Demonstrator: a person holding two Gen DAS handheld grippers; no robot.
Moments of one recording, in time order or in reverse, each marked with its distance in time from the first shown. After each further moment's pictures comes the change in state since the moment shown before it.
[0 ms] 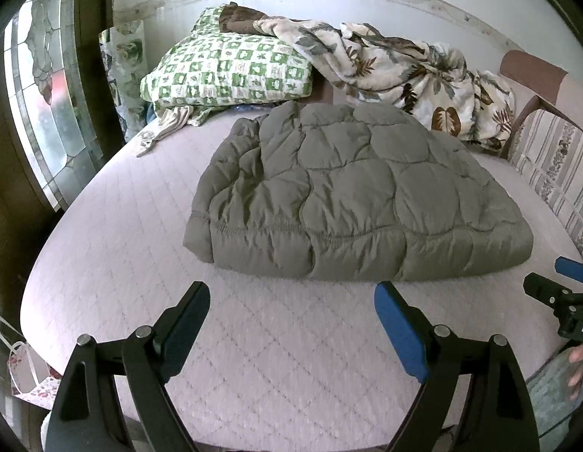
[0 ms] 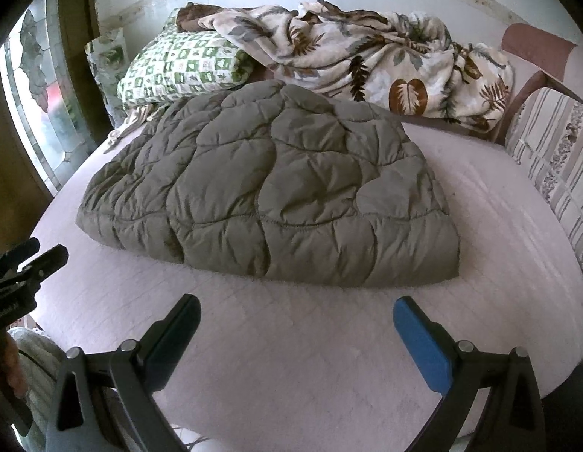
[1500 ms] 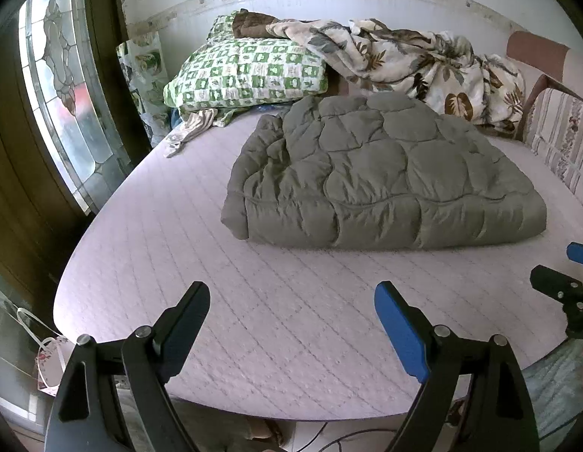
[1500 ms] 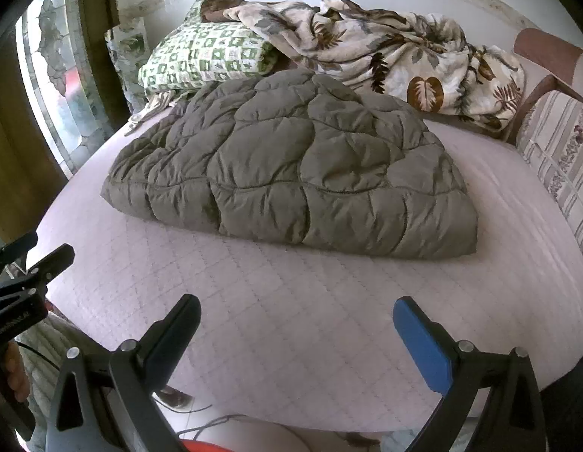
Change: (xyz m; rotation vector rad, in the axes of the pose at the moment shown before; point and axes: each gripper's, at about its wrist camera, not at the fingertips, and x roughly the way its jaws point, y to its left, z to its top) left arm -0.025 0.000 -0.025 0.047 -0.004 0.121; right arm -0.014 0.026 -0.027 -0.040 0.017 0.035
